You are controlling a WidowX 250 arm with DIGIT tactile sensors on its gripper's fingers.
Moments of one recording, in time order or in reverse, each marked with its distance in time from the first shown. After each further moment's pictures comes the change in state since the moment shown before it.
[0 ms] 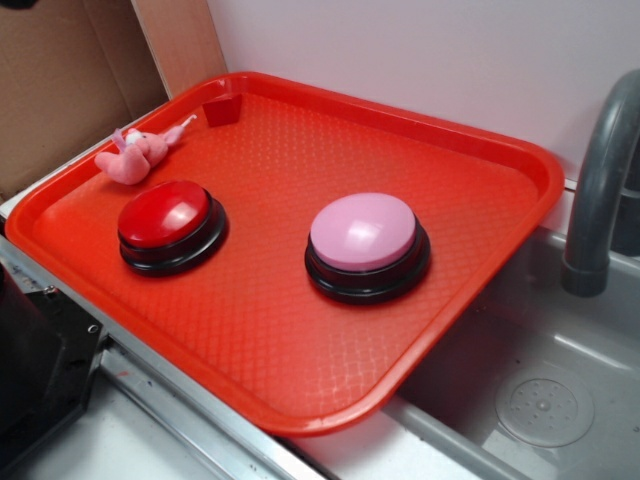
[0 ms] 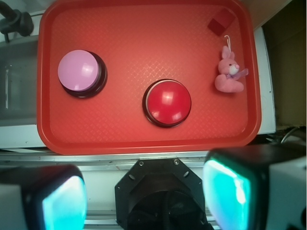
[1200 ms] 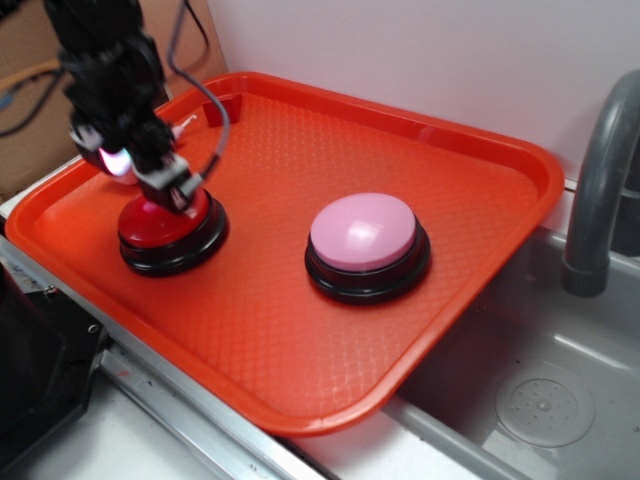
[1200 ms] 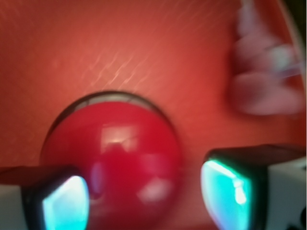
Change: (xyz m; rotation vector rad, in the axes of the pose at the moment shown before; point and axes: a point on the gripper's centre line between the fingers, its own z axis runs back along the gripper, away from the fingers) arm 0.053 0.055 -0.191 0.146 -0.015 0.075
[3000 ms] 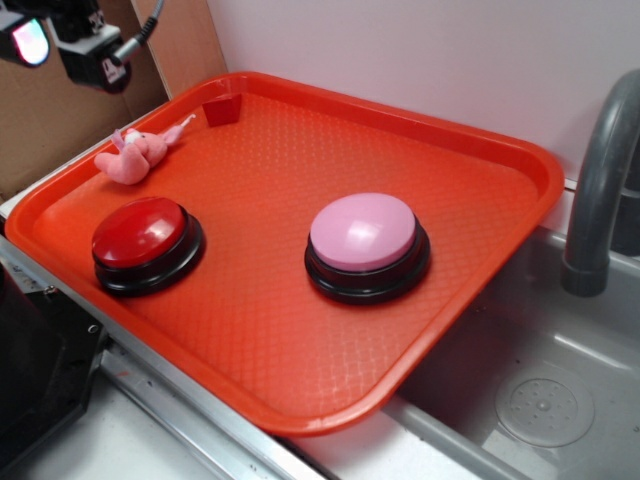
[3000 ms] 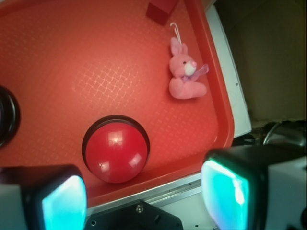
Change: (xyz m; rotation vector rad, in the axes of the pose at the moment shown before) arm -0.017 0.028 0.118 0.040 0.055 0.164
